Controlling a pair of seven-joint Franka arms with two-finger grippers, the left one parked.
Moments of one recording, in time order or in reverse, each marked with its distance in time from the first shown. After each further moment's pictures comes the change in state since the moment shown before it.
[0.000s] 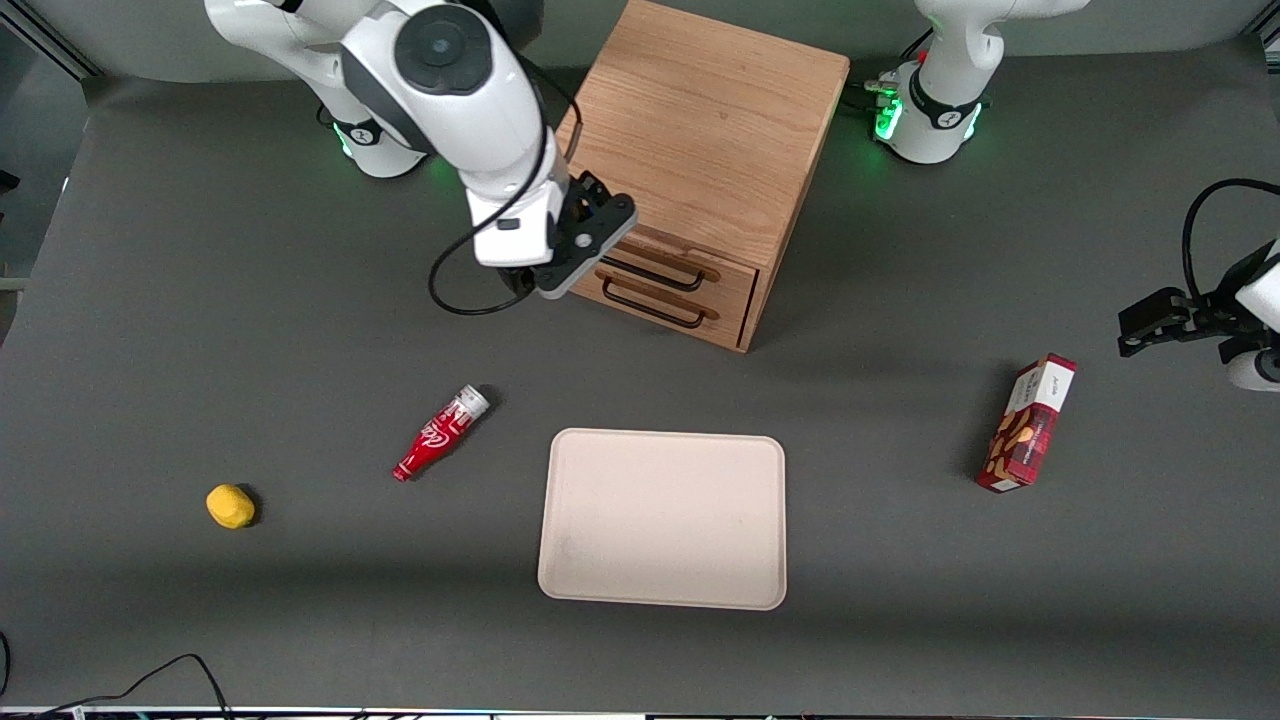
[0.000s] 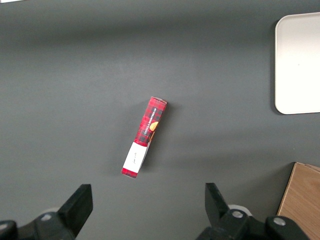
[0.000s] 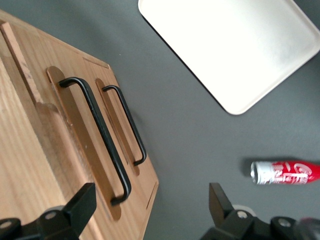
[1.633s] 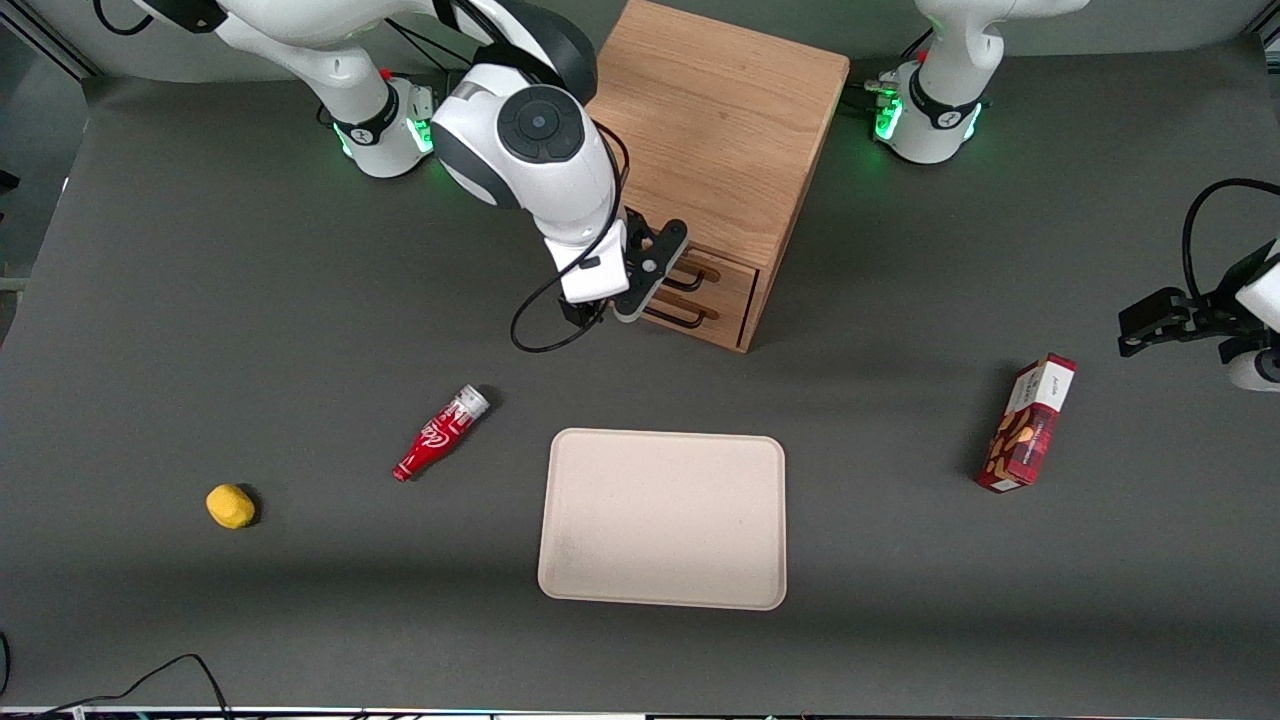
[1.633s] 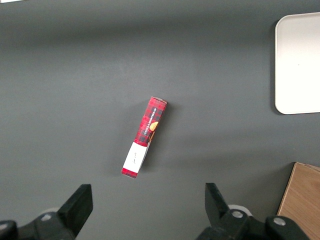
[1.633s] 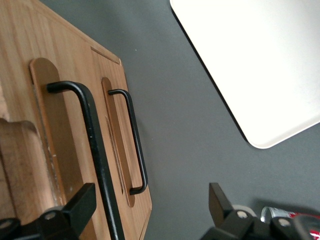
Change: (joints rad) arm 0.046 0.126 0.000 -0.044 -0.071 0.131 -0.102
